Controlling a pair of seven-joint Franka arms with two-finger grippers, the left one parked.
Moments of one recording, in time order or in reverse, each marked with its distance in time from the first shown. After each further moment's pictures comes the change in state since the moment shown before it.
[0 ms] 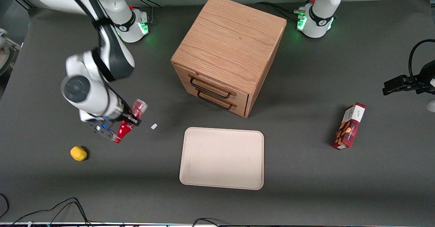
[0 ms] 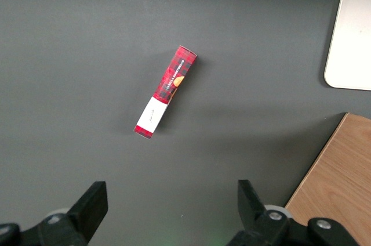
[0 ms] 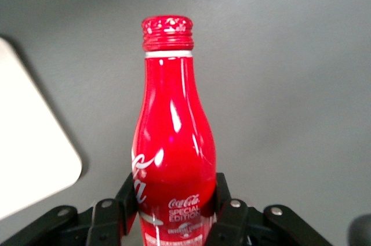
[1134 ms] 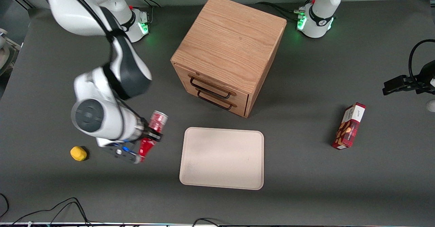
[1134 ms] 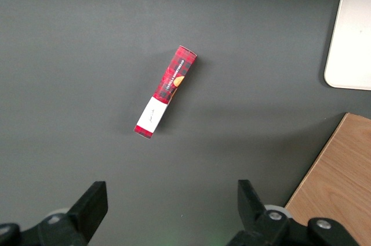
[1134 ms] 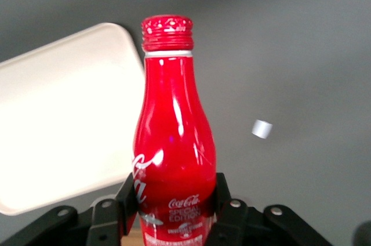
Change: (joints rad) arm 0.117 0.543 0.004 0.759 0.091 -0.187 -0.014
